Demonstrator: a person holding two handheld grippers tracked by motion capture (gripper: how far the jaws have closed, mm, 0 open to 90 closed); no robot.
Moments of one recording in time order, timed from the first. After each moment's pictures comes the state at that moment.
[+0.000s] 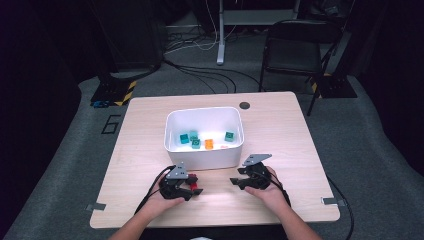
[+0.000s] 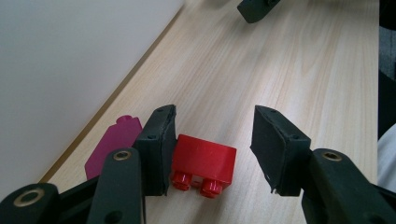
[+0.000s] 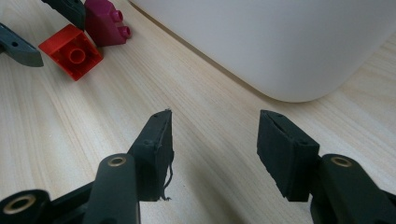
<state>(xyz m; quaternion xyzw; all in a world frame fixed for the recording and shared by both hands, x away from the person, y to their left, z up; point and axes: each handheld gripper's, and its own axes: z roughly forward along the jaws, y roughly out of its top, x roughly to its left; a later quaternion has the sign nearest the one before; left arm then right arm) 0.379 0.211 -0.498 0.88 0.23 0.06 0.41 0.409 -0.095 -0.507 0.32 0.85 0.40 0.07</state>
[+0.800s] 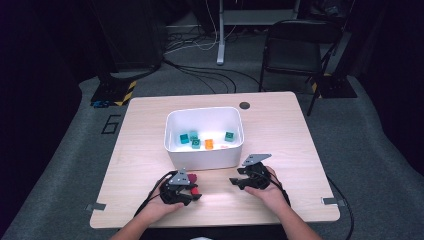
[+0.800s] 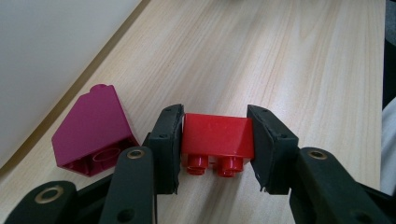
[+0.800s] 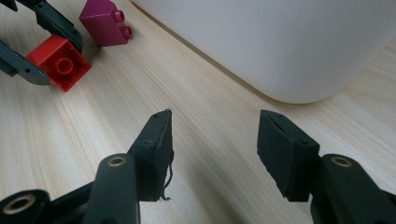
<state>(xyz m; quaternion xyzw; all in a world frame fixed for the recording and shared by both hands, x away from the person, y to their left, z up) 0.371 0.211 -0.508 0.90 0.21 0.05 0.38 0.410 -0.094 -0.507 0.32 0.85 0.40 0.07</state>
